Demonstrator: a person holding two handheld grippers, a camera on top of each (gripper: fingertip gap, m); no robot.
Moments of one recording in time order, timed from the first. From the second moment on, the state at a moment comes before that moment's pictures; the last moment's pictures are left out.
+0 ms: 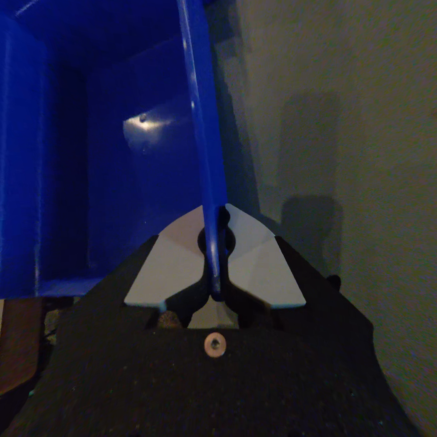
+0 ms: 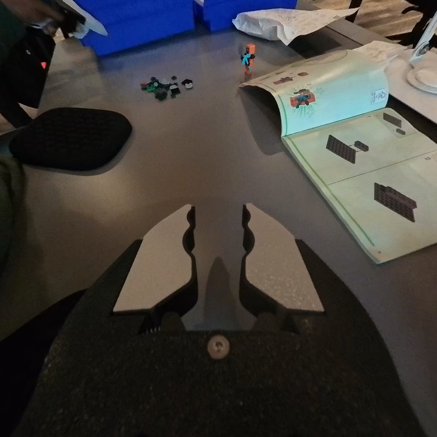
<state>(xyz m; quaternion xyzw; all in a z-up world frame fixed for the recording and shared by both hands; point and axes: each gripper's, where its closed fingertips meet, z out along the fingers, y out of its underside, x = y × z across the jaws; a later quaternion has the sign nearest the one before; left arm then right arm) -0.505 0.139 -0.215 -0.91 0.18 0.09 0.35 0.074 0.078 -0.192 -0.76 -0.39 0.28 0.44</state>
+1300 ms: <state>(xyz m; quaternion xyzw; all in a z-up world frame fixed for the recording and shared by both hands) -0.096 -0.017 -0.200 -0.56 0.74 -0.18 0.33 0.181 0.014 -0.160 -0.80 -0.19 0.28 0.50</state>
